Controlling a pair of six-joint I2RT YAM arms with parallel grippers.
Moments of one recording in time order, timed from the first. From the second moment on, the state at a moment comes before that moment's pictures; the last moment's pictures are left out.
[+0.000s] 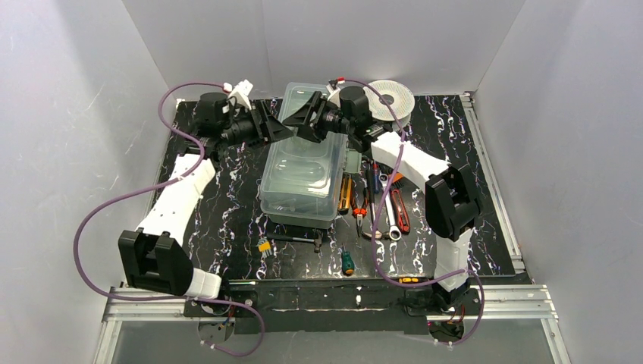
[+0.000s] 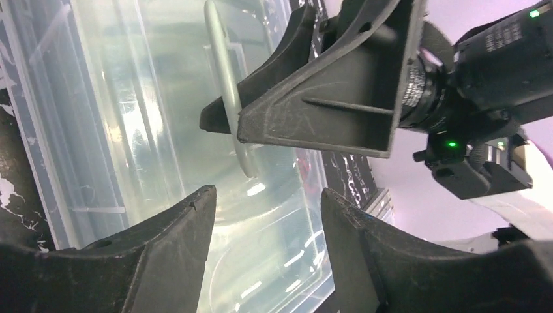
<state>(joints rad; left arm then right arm) -0.15 1.40 1.31 -0.37 0.65 -0.56 0.64 1.94 1.62 0.10 -0.50 1.16</state>
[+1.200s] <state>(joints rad) -0.15 1.53 1.43 -0.47 0.51 -0.46 0.59 1.90 1.66 -0.11 -0.40 1.22</state>
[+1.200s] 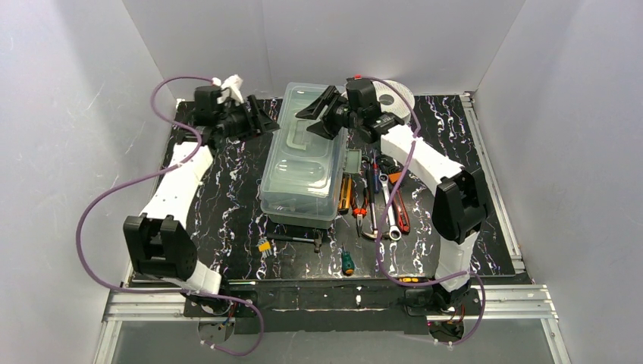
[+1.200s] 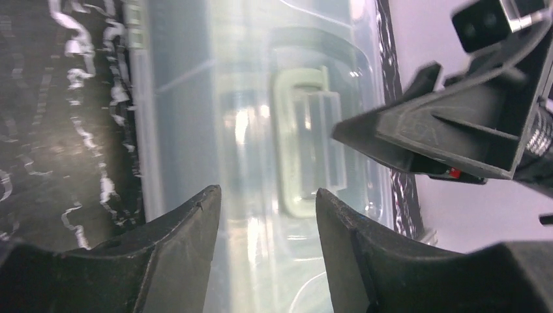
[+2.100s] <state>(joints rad) 0.07 1.58 1.33 -0.43 0.71 -0.60 0.73 2.14 2.17 -0.56 -0.16 0.99</state>
